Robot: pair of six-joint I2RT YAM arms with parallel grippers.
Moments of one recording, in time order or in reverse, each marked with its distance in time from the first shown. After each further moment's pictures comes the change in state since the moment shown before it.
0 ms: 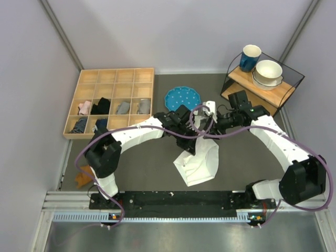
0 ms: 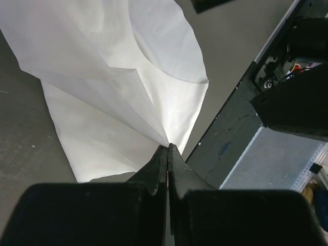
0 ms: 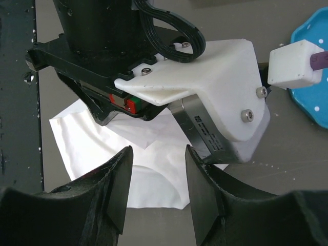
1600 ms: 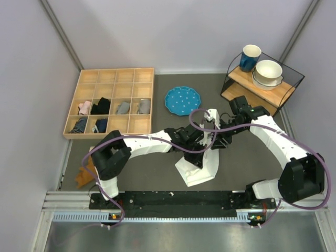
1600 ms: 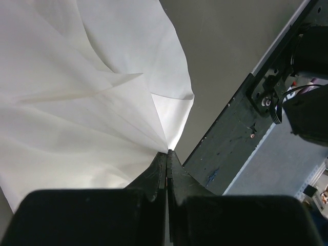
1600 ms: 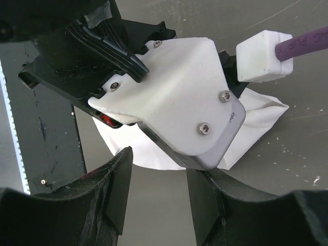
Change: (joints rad) left arm -0.169 0.040 -0.128 0.214 -0.085 -0.212; right arm -0.029 0.006 -0.034 -0.218 0.077 -0.016
